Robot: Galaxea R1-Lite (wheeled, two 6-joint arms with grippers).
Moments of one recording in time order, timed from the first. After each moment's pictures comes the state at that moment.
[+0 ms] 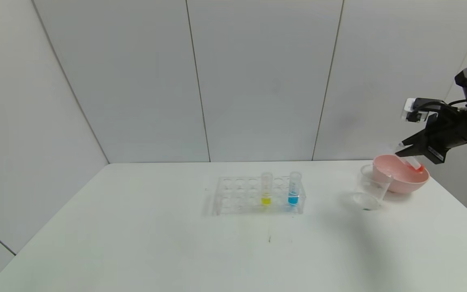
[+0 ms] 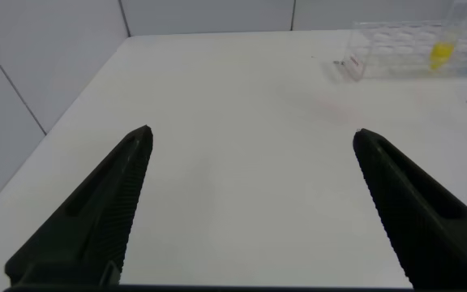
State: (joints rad) left arm 0.00 0.00 0.00 0.00 0.00 0.00; right arm -0.16 2.03 -1.90 0.70 0.36 -1.05
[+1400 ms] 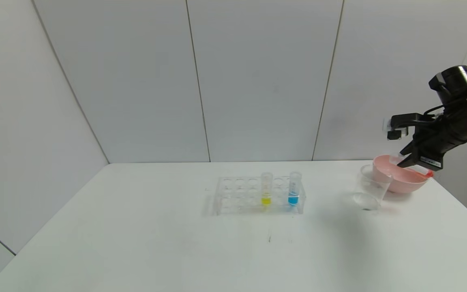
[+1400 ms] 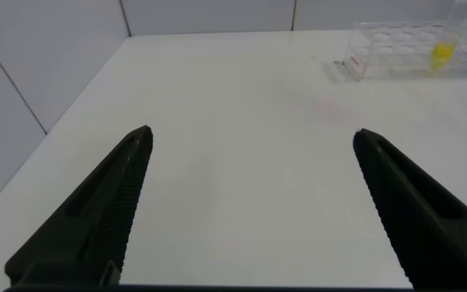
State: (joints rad) left arm 0.00 0.00 0.00 0.00 0.00 0.00; right arm -0.07 2.08 -2.00 0.88 0.08 -1.18
